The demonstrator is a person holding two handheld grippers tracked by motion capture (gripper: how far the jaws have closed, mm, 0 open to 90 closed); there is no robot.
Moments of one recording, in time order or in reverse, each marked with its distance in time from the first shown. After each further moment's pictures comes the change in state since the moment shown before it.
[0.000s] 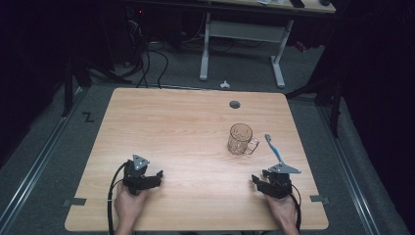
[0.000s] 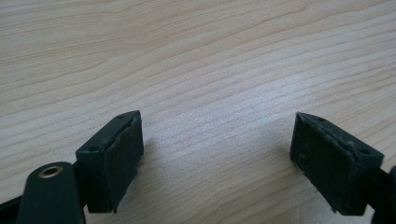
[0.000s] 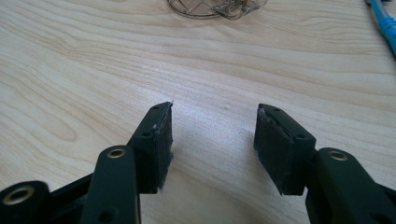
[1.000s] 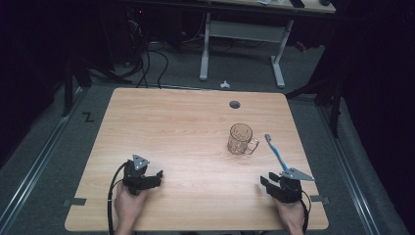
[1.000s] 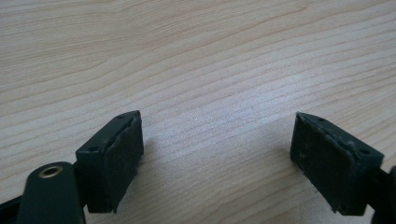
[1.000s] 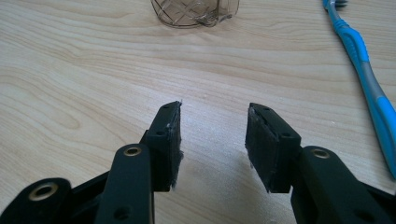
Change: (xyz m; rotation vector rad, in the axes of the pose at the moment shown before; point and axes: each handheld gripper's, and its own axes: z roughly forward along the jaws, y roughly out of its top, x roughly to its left) left arm 0.000 0.000 0.000 0.000 0.000 0.000; right arm -0.013 -0.014 -0.023 -0.074 0.004 0.035
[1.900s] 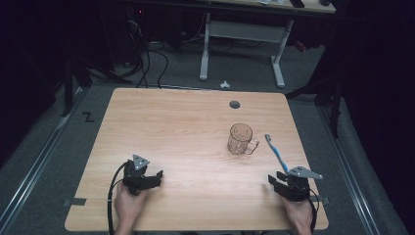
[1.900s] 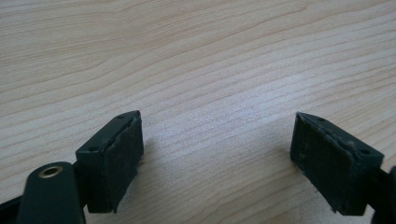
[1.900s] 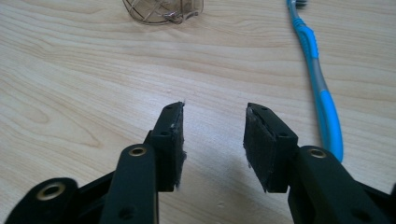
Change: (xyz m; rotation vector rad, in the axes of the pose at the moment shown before) left arm 0.000 0.000 0.000 0.000 0.000 0.000; right arm -0.018 0.004 -0.011 0.031 -0.047 0.001
